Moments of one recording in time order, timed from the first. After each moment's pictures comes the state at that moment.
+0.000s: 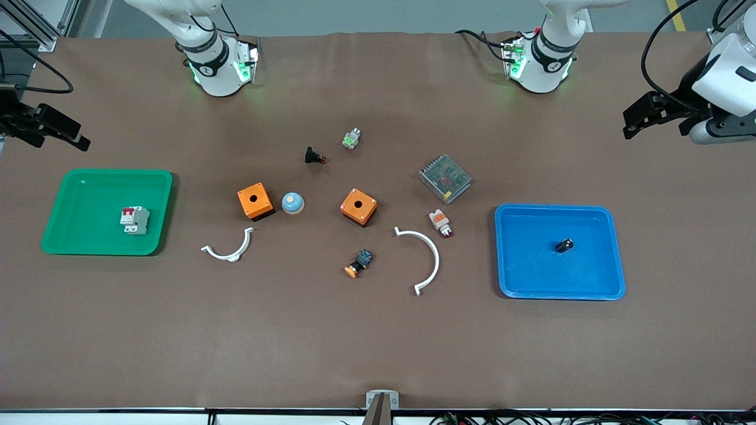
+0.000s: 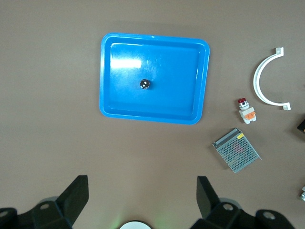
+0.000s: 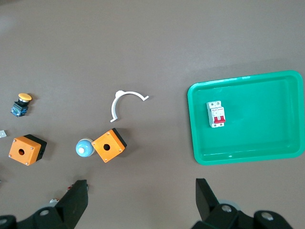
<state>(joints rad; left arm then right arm) 0.04 -0.05 -0.18 -1.55 0.01 1.46 -0.18 -0.17 -0.11 0.08 -1.68 0.10 1.58 0.05</state>
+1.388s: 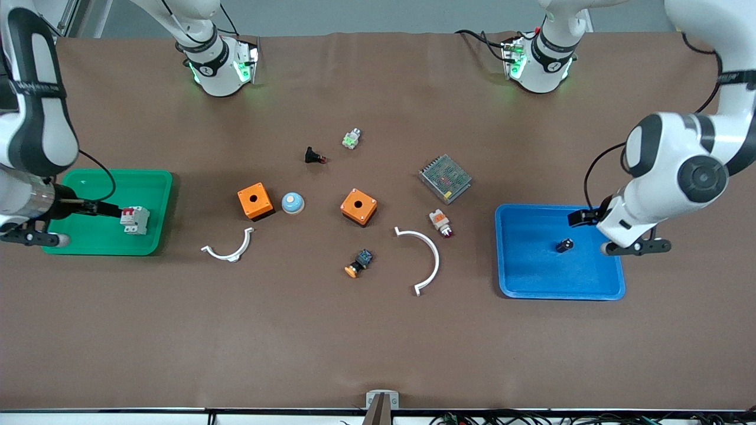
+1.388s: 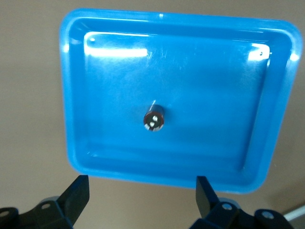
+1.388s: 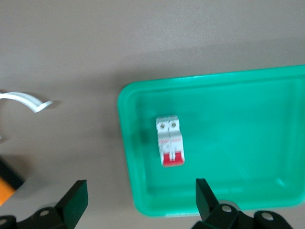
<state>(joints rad) 0.10 0.32 -0.18 -1.91 0.11 2.09 -0.17 -0.32 0.28 0.06 -1.94 -0.04 2.05 -0.13</state>
